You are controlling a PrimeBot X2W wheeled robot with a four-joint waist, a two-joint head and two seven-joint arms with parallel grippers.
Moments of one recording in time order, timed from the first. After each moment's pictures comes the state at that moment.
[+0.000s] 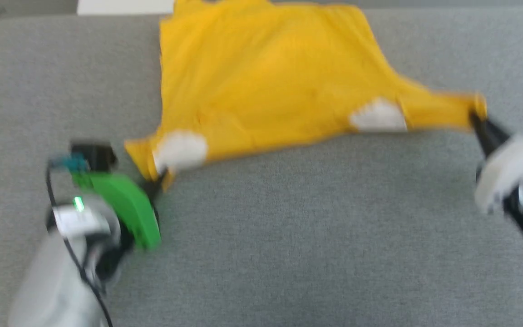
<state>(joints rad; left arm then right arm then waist) -0.37 0.35 -0.25 0.19 -0.69 -0.10 0.41 -0.41 -0.34 0.01 0.14 0.33 0.13 0.36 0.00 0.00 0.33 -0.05</state>
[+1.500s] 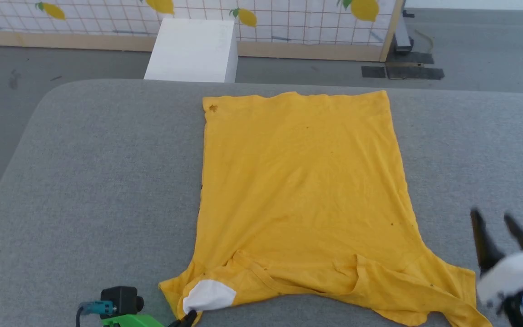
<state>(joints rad) 0.17 0.29 -0.27 -0.01 -0.82 0.03 0.39 0.07 -0.05 -0.26 -0.13 0.28 0.13 0.33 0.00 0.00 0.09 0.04</state>
